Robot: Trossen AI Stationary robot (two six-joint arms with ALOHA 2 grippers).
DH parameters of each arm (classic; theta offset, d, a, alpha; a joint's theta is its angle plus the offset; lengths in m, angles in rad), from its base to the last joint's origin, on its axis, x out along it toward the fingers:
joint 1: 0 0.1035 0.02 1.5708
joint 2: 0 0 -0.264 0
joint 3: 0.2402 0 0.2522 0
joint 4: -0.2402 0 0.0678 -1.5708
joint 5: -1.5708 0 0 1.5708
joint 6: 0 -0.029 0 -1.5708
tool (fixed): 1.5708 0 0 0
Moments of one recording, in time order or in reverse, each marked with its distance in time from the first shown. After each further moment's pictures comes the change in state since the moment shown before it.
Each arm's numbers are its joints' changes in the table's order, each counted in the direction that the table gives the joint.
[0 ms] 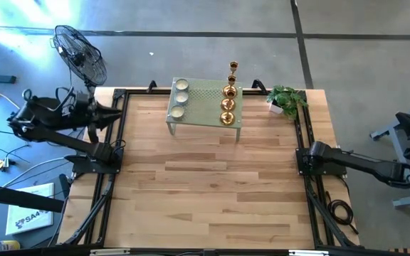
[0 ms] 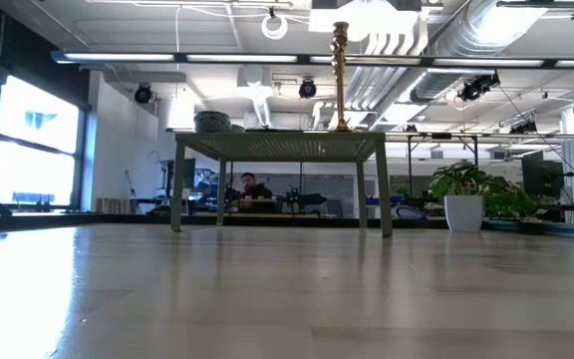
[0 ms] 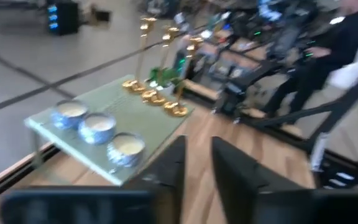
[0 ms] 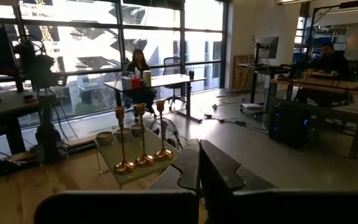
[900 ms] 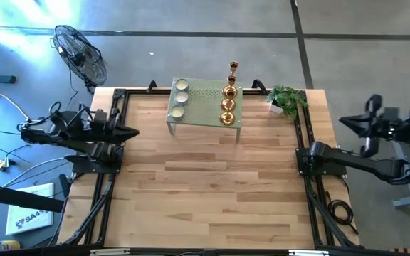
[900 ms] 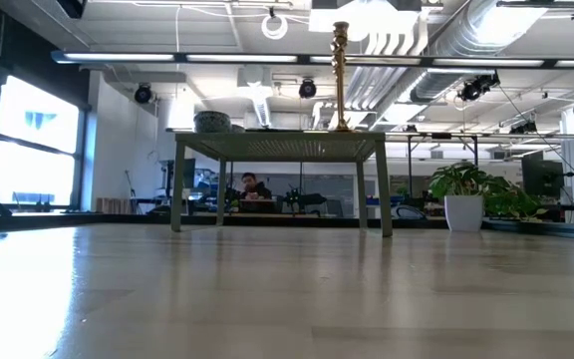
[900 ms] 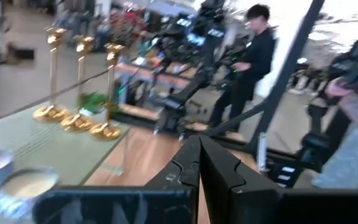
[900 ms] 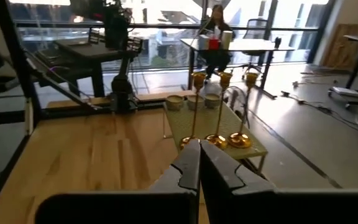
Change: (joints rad) left arm 0.000 0.125 -0.421 0.547 -0.239 -0.164; right arm 0.026 0.001 -0.515 0.340 0.326 0.072
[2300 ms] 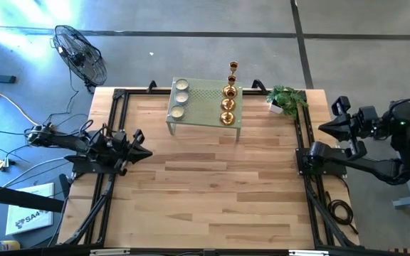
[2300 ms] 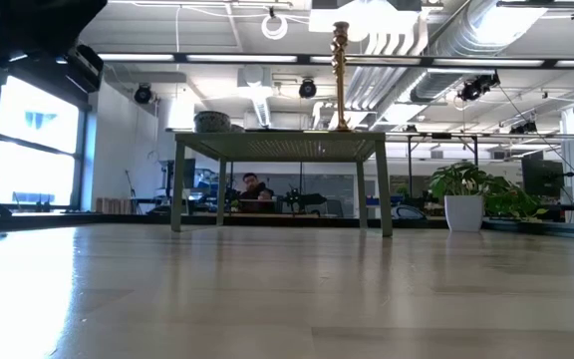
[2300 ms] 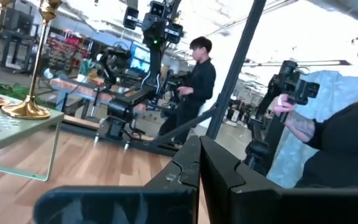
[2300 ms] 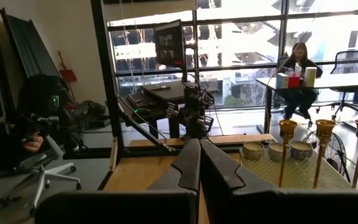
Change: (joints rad) left arm 0.000 0.138 -0.627 0.726 -0.218 0.067; right arm 0.000 0.026 -0.319 0.492 0.352 -0.145
